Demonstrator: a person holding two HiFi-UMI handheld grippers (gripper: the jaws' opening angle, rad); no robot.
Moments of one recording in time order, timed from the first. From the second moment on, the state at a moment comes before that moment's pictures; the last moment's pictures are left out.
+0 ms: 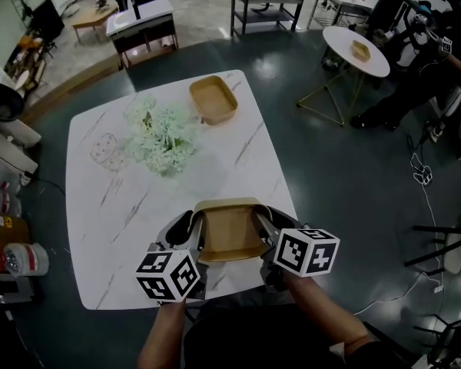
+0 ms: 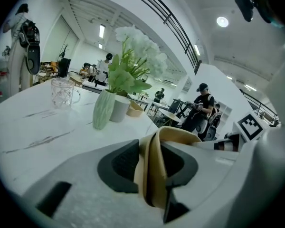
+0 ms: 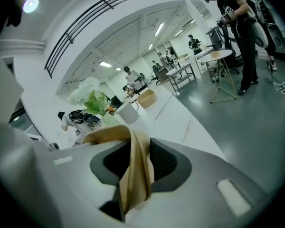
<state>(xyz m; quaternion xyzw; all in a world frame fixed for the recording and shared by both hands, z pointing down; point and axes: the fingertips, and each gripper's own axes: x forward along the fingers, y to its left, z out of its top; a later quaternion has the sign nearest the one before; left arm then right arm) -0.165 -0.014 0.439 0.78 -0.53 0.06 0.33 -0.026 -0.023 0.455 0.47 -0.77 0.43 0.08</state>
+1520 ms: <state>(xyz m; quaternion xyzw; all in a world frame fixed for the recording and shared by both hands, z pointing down) 0.075 -0.087 0.445 0.72 -0.58 0.02 0.39 0.213 -0.128 0.444 0.43 -0.80 0.41 0.09</state>
